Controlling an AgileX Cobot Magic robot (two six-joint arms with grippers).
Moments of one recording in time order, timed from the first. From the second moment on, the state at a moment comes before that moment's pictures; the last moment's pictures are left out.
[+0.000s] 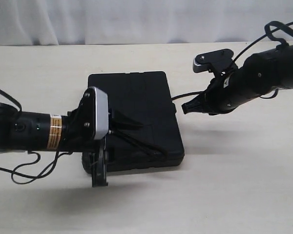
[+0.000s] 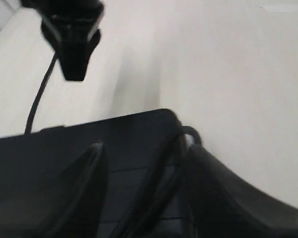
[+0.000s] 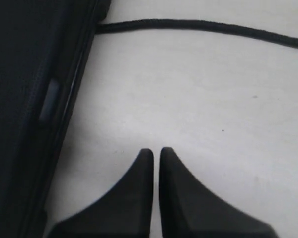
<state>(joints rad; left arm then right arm) -0.45 1.76 -0.60 1.11 -0.84 -0.13 0.31 1.79 -0.98 -0.05 0.33 0.07</state>
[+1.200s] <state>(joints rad) -0.40 1.82 -1.46 -0.33 1.00 0.96 0.31 1.79 -0.98 -0.04 0.33 0.06</state>
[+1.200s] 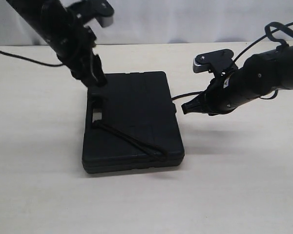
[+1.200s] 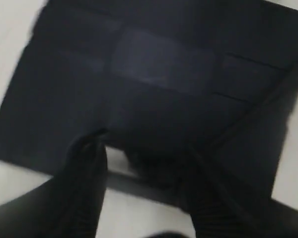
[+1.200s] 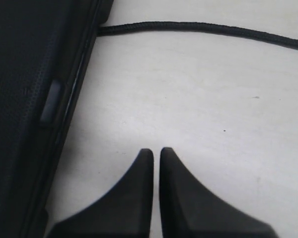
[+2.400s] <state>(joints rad) -0.64 1.91 -1.15 -0.40 0.10 1.41 0.31 1.79 -0.98 -0.04 0.35 0.06</state>
